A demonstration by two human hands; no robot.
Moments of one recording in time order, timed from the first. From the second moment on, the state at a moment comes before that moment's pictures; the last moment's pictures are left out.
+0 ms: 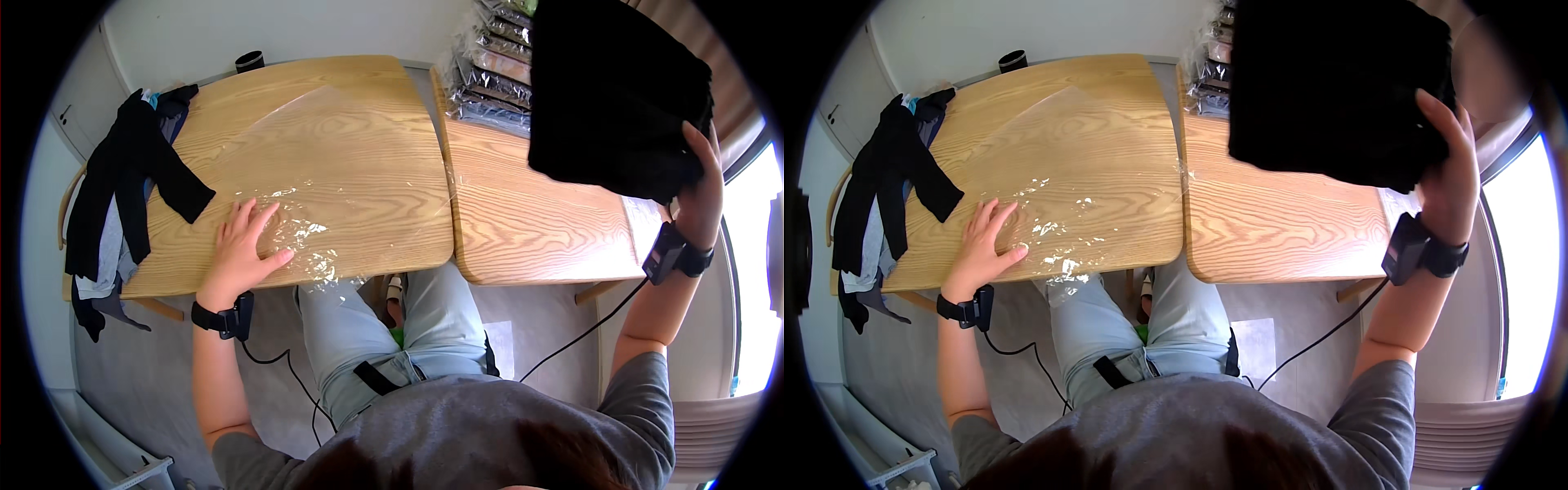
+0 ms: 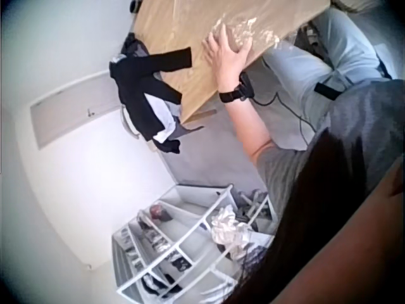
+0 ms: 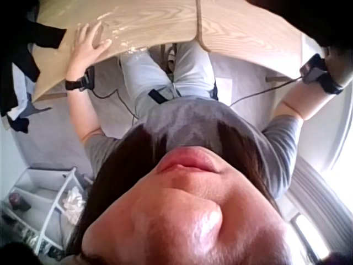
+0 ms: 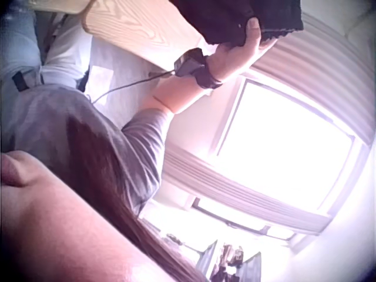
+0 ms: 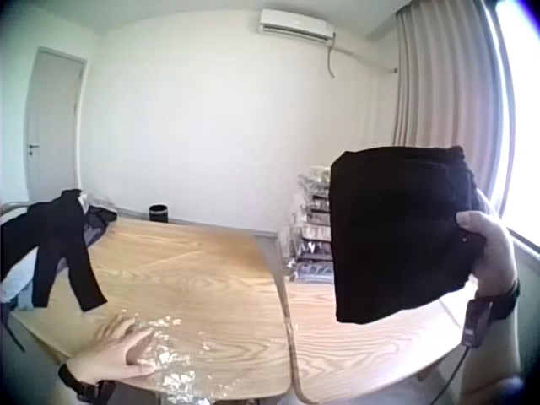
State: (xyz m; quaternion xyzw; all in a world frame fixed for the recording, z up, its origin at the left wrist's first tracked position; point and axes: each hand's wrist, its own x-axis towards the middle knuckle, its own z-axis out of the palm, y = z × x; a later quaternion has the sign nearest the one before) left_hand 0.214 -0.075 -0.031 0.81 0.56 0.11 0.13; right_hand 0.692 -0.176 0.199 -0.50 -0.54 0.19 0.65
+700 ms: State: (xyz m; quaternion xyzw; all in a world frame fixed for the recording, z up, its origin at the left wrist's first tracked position) left_hand 0.184 -0.074 -0.040 0.80 0.54 0.14 0.22; right_hand 0.580 -0.057 0.041 -0.66 -0.69 0.24 0.15
